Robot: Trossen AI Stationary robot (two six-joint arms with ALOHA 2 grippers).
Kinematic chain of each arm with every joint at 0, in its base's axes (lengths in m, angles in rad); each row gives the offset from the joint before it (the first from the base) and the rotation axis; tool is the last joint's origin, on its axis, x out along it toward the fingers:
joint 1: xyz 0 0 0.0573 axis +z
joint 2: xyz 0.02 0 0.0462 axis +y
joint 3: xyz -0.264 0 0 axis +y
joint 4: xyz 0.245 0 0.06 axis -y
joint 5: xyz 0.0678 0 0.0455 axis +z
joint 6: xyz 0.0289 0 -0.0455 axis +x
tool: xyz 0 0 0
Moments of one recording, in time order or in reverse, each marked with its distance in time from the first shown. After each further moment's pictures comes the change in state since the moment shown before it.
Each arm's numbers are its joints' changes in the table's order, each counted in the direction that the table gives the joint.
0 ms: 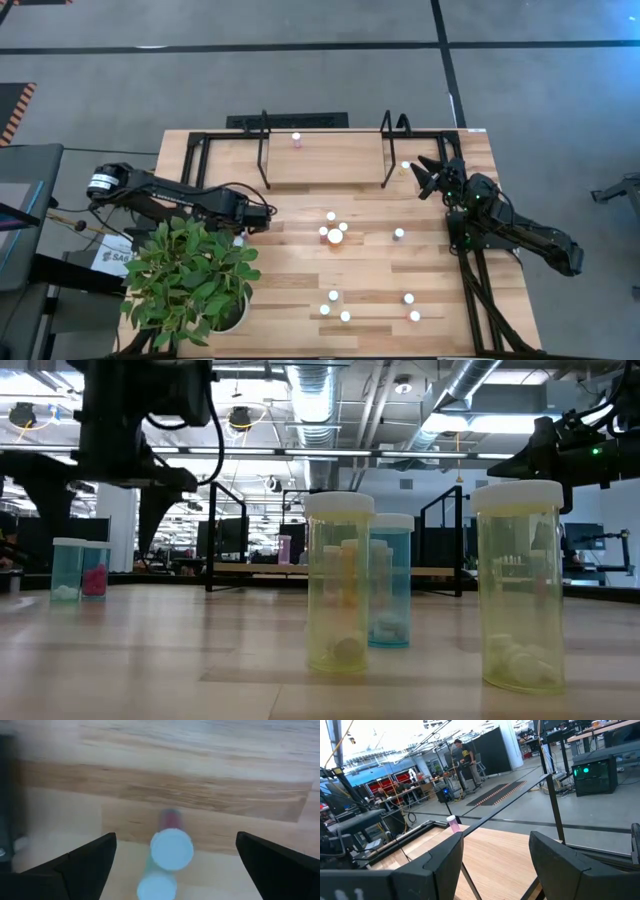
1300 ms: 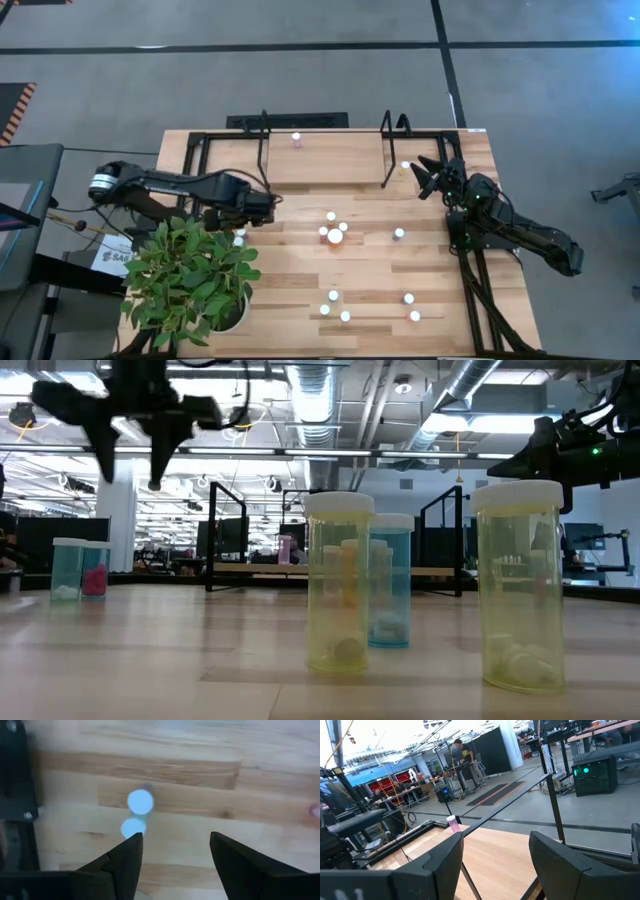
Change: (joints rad) left arm 0.015 0.009 -0.314 -0.271 -0.045 0.015; right arm 0.000 0.000 0.000 0.000 0.000 0.000
